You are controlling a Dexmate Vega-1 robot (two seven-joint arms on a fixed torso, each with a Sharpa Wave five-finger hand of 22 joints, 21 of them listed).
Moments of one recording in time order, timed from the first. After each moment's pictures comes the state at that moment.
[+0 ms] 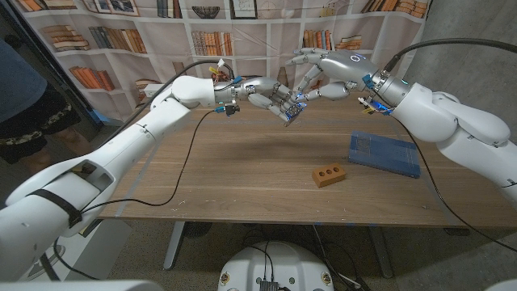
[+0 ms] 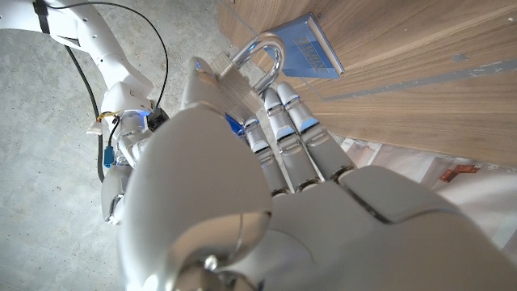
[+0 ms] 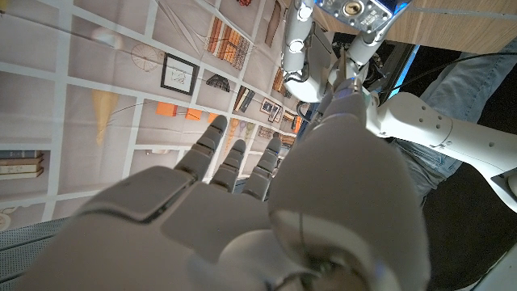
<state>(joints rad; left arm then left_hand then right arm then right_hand) 0.35 0.63 0.68 -1.45 -0.36 -0.36 -0.82 1.31 0.14 -0.03 -0.07 0.21 0.74 -0.04 0.20 0.21 0.78 -0.11 0.19 0.20 0.82 -0.09 0.18 0.17 0.75 -0.08 0.22 0.18 -0.98 -0.97 -0.12 -2.17 -0.49 0.35 0.03 1.21 0.13 -0.18 -0.04 0.35 1.19 -0.23 0.23 0.21 0.32 -0.21 0.18 0.18 0.14 -0.01 0.19 0.18 0.25 0.11 0.20 0.18</state>
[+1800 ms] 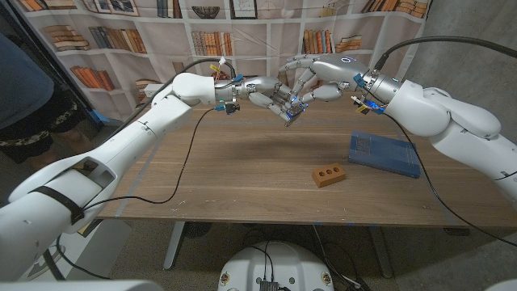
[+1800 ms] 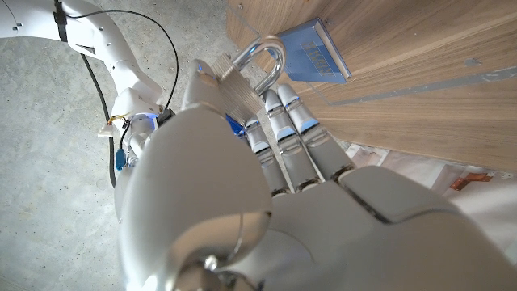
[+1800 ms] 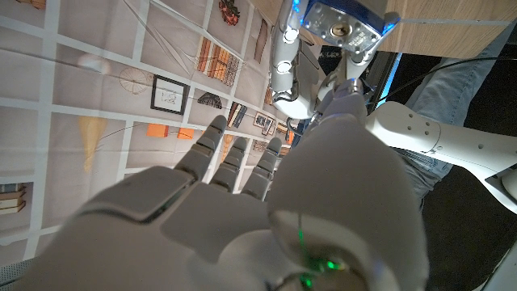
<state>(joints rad) 0.34 0.62 0.68 -1.44 -0.38 -0.35 -0.86 1.31 0.14 -0.02 -0.06 0.21 0.72 -0.04 0.20 0.21 0.76 -0.11 0.19 0.20 0.79 -0.09 0.18 0.17 0.73 -0.07 0.21 0.18 -0.91 -0.99 -0.19 -2.16 -0.42 0.32 0.11 1.22 0.14 -0.20 -0.03 0.35 1.19 -0.22 0.23 0.22 0.32 -0.21 0.19 0.18 0.15 -0.03 0.19 0.18 0.25 0.11 0.20 0.18</state>
